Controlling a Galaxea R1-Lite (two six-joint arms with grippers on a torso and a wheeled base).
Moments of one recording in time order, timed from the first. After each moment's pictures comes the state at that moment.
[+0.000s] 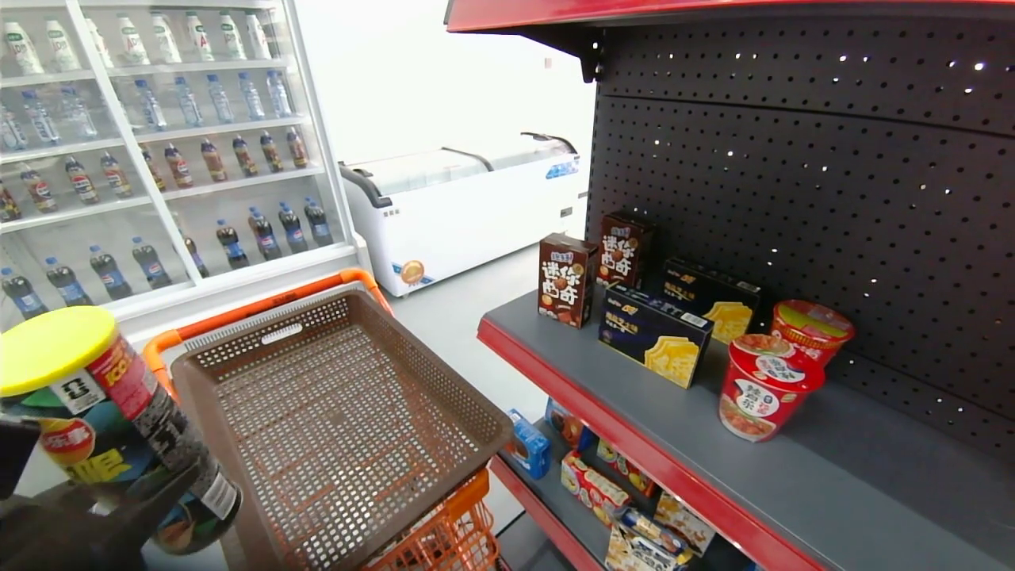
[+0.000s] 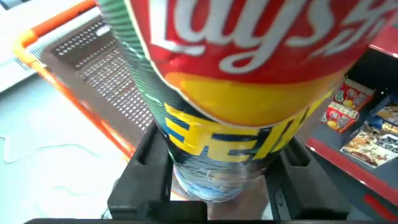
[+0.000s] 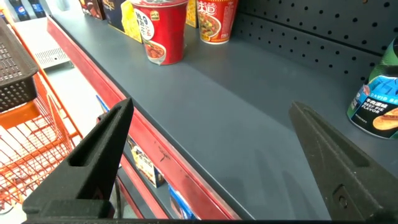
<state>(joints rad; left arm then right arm) -0.01 0.99 -0.10 -0.65 -0.05 0.05 0.00 0.00 0.00 0.00 0.00 0.00</state>
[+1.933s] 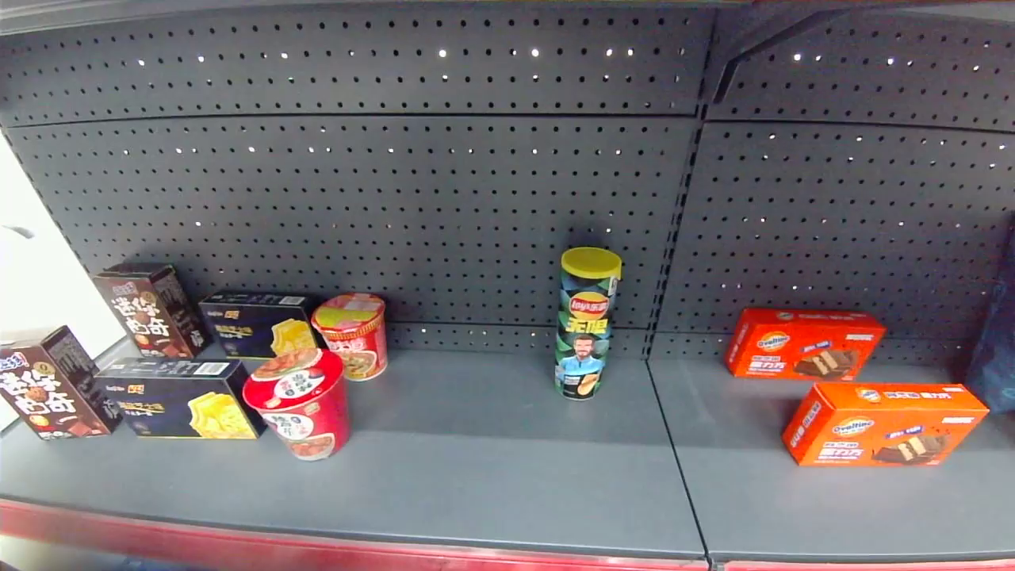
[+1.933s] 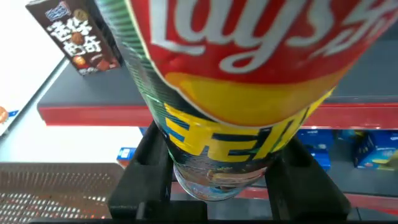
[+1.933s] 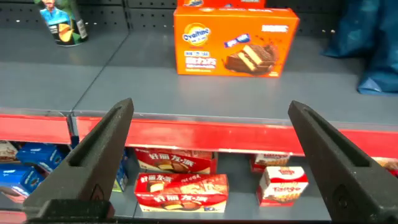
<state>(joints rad) 0.01 0.29 -0.24 0.12 0.10 0.13 0.00 0.00 0.00 0.00 0.01 -0.01</state>
